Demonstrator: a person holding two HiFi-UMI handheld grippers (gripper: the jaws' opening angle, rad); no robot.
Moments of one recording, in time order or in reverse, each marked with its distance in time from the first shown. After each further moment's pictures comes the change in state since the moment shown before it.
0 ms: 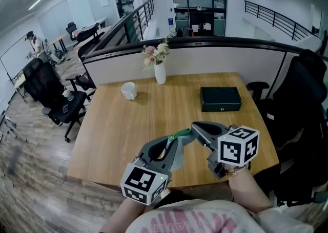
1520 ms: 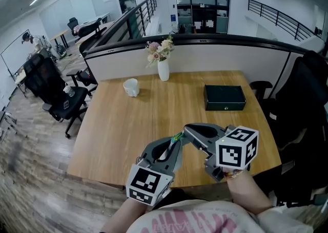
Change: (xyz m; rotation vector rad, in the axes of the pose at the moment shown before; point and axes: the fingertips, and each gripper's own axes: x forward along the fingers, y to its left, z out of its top) left arm 0.003 0.010 -0.015 0.042 0.040 0.008; right arm 0.025 0.036 0.000 -0.007 0.025 0.132
